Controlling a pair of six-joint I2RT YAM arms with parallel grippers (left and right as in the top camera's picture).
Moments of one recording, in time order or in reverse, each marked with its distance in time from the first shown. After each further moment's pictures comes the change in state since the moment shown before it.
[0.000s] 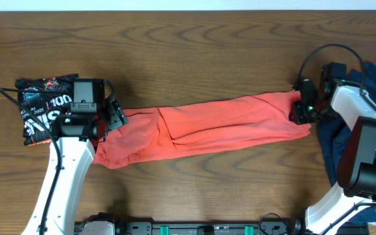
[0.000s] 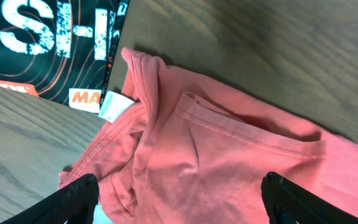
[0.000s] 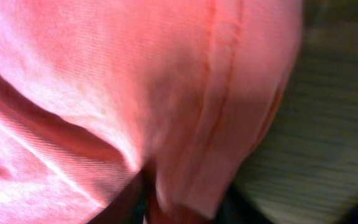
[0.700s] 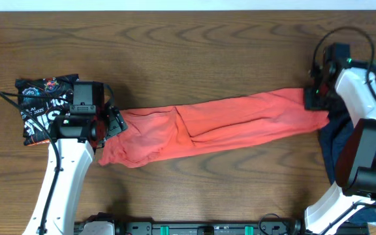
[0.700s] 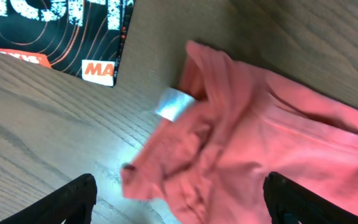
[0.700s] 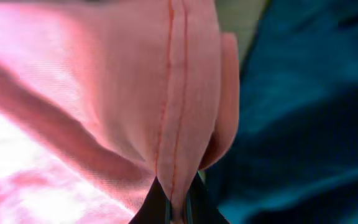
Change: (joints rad) left arm 0.011 -0.006 0.000 -0.093 0.000 -0.011; right arm 0.032 0.005 0.276 -0.270 0.311 0.283
